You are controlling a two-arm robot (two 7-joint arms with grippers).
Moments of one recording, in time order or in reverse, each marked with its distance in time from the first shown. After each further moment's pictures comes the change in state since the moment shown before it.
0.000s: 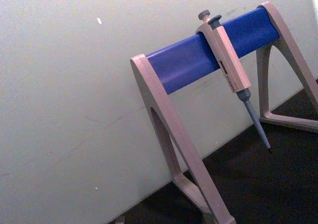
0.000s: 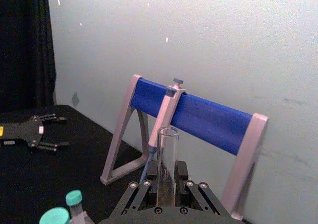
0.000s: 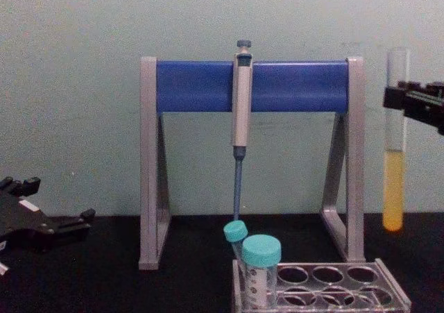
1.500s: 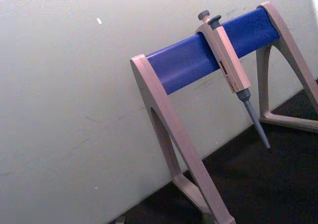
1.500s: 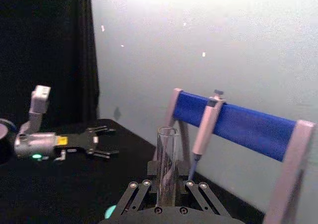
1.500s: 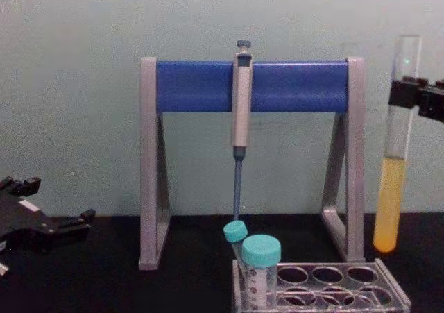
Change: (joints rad) left arm 0.000 0.000 0.000 0.000 0.000 0.000 0.000; right arm -0.107 0.096 0.003 -0.098 0.170 -0.062 0.095
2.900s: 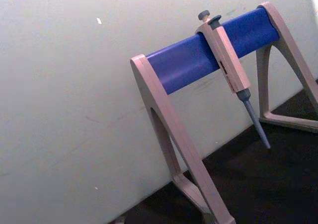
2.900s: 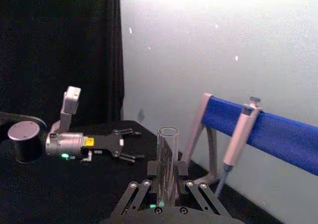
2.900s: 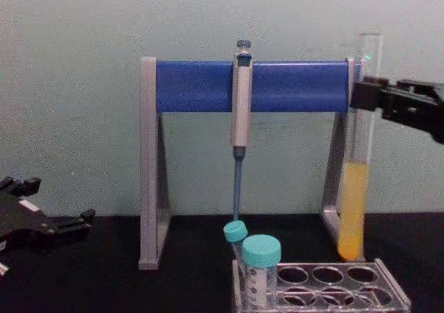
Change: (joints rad) left arm 0.000 0.000 0.000 0.000 0.000 0.000 0.000; right arm 0.055 -0.009 -0.072 0.018 0.005 -0.010 0.067
